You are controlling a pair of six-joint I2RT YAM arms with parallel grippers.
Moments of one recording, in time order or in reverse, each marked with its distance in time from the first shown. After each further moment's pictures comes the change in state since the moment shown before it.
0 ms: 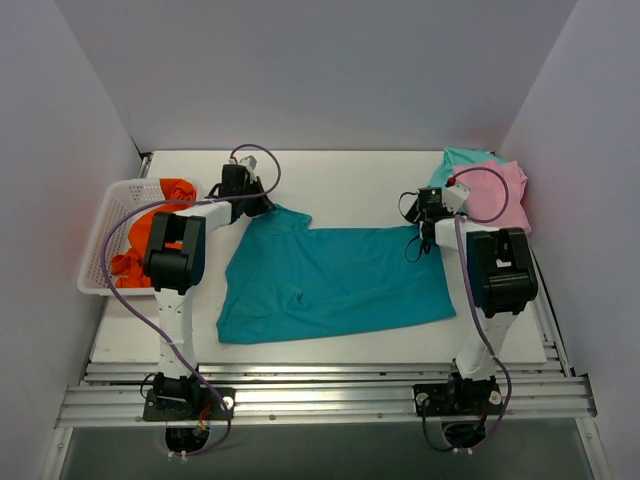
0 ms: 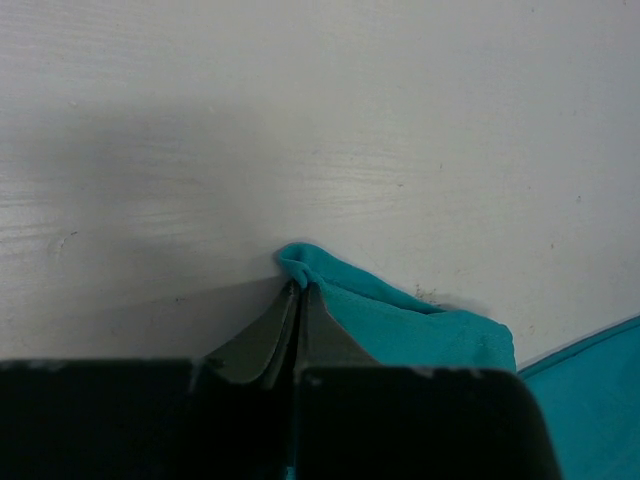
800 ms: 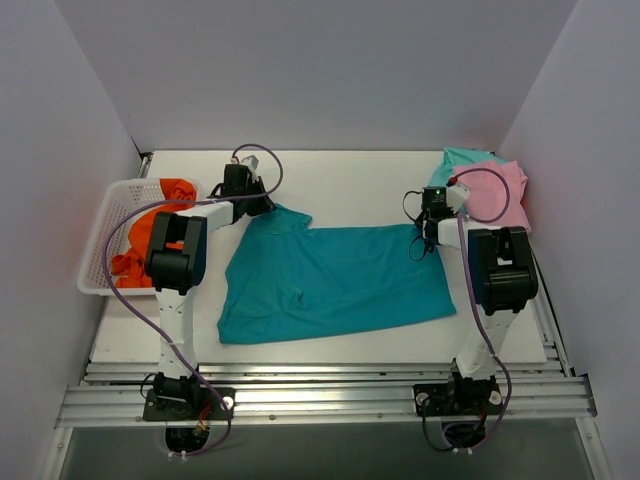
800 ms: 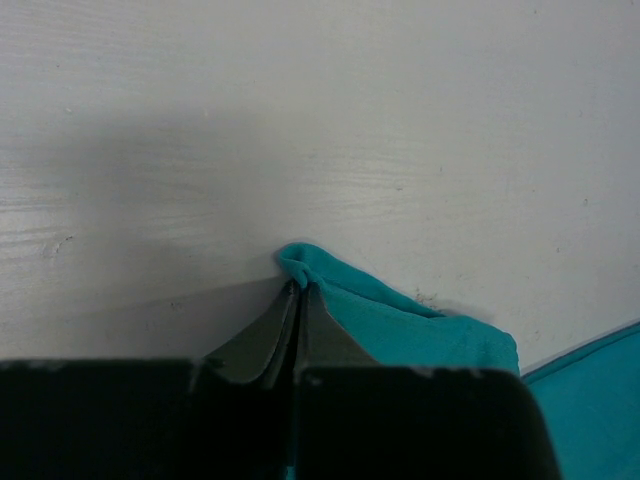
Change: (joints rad) left arm -0.013 0.000 0.004 -0.001 -0.029 0.014; right arm -0.037 0.027 0.002 0.045 -0.117 -0.001
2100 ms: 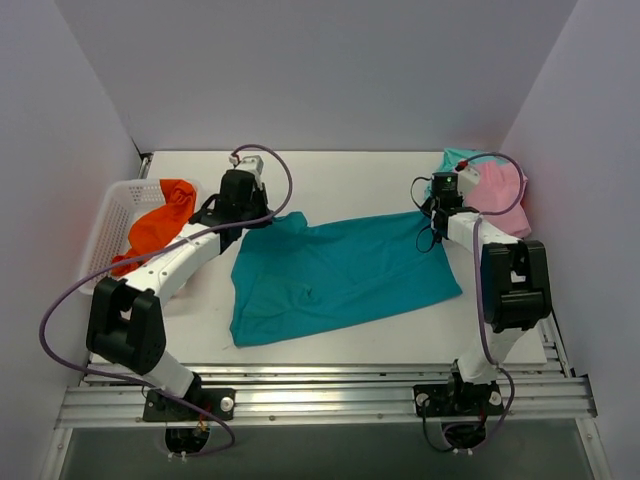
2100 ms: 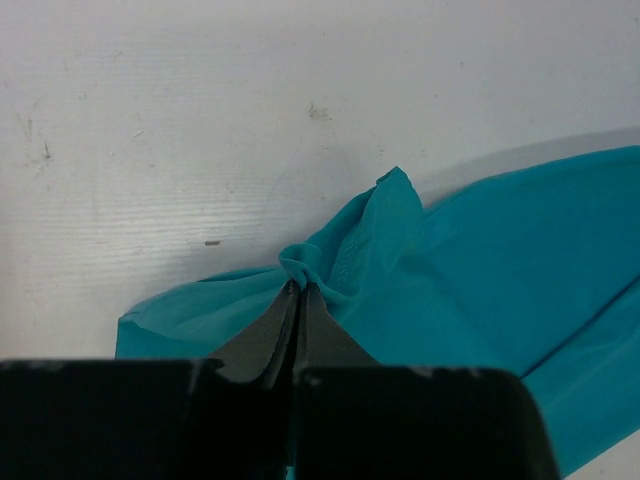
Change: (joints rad) left arm -0.197 -0.669 -0.331 -0.269 -0.306 0.075; right arm -0.010 -0.142 0.055 -0.092 -0.033 -0.027
